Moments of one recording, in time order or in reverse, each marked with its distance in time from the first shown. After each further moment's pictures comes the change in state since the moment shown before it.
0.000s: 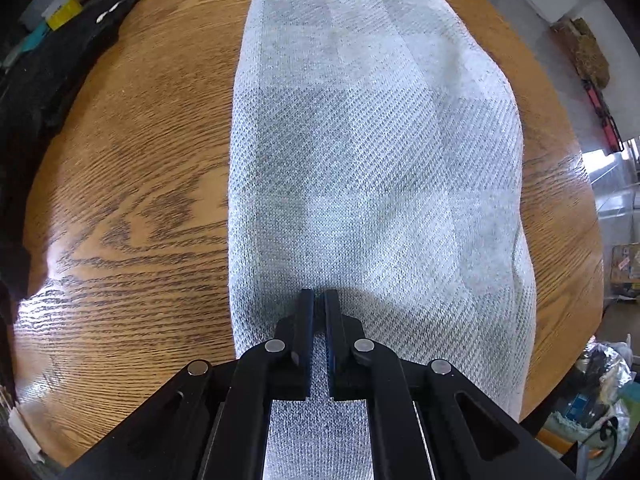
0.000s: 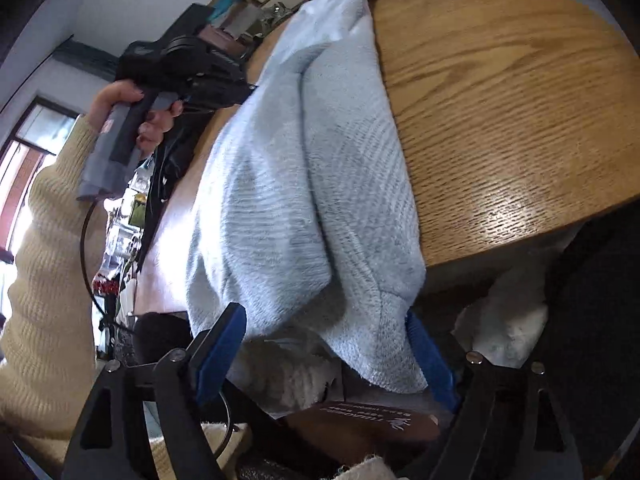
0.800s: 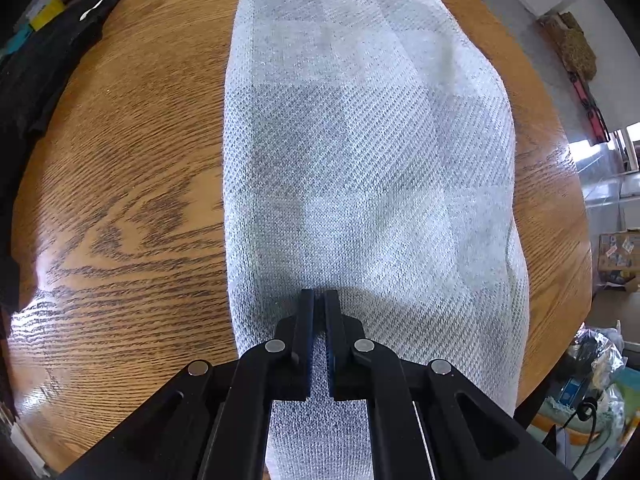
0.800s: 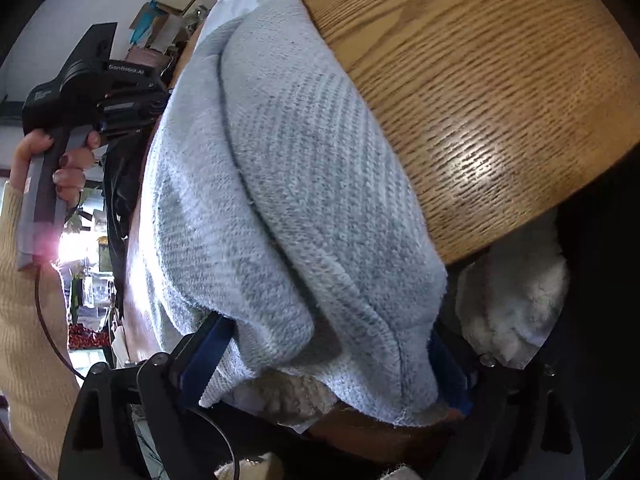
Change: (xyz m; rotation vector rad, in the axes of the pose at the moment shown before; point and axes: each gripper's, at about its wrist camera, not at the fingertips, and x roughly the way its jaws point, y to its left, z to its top) left arm -0.013 -0.005 -0.037 0.049 0.027 -0.047; right arm 0.054 0.017 0.012 0.220 0.051 -0.107
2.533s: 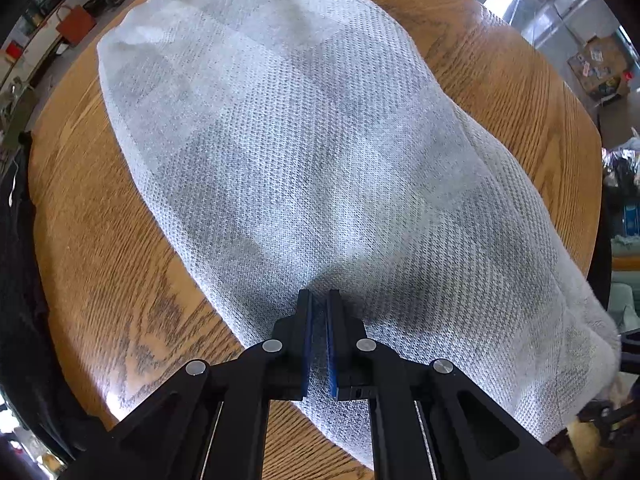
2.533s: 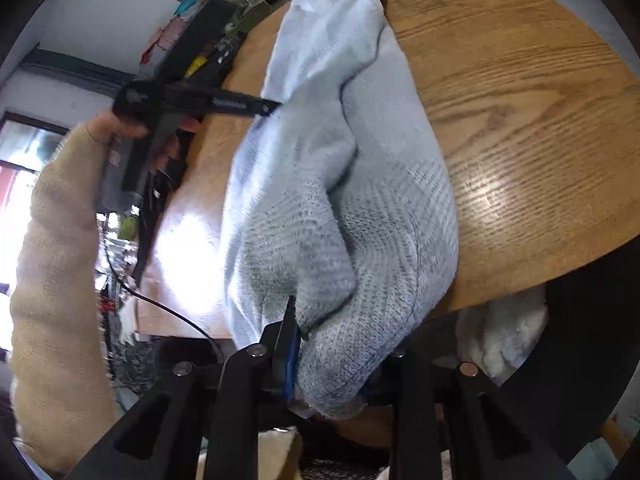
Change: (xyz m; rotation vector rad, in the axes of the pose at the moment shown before) left arm -0.027 0.159 -0.025 0.596 0.038 0.095; right arm -0.034 0.057 0.002 -0.181 0.019 -0.008
